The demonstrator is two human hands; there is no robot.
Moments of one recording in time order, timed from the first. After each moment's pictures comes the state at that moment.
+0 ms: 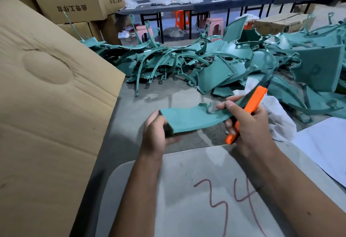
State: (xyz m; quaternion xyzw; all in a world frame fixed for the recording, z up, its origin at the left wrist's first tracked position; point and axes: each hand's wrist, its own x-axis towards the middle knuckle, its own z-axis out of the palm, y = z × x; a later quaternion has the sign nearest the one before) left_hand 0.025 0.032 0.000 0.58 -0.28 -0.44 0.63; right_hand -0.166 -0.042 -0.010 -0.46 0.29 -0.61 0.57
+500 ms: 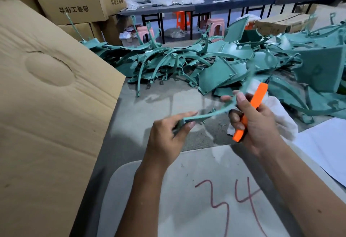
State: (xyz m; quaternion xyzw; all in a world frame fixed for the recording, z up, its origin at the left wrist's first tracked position) left_hand 0.028 0.029 -0.020 0.55 -0.65 -0.11 0.51; right_hand -0.177 -0.048 -0.003 -0.41 0.27 -0.60 0.63
